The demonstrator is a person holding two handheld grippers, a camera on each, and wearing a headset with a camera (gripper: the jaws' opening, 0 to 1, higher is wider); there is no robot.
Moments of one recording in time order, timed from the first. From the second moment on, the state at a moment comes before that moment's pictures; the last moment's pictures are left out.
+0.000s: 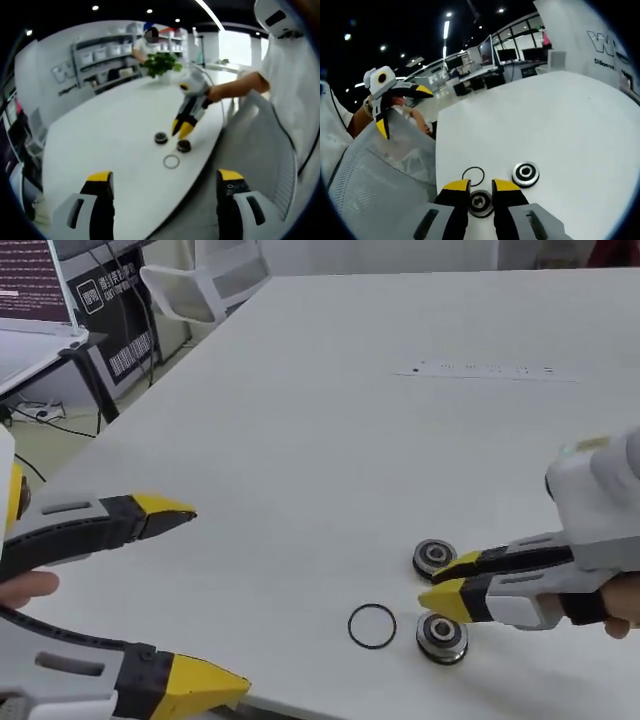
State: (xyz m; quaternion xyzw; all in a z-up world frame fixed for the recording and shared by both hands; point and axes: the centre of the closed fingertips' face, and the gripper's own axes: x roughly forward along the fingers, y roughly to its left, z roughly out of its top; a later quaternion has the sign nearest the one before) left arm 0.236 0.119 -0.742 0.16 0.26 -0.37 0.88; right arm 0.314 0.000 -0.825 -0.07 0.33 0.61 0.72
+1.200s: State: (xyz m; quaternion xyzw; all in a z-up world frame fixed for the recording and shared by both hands) left arm 0.283 0.031 -0.746 0.21 0.23 -0.51 0.80; right arm 0.292 -0.040 -0.846 -0.04 0.31 0.59 0.74
